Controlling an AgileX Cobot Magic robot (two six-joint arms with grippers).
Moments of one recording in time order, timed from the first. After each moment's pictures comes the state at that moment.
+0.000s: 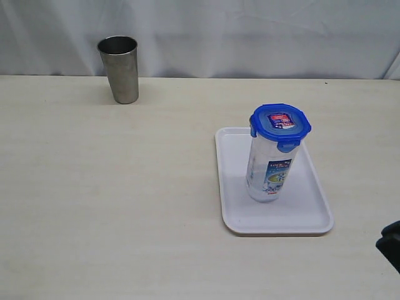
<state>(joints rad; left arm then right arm) 0.01 0.00 0.00 0.01 0.31 0.06 0.86 0.01 0.00 -0.17 -0.13 0.06</state>
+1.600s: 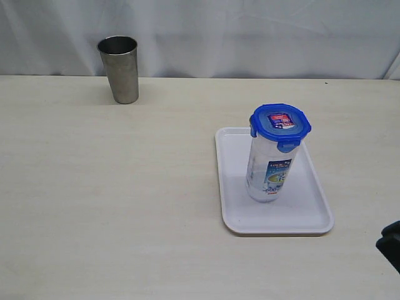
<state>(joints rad) 0.01 0.00 0.00 0.04 0.32 0.06 0.86 0.01 0.00 -0.17 -0.13 0.06</state>
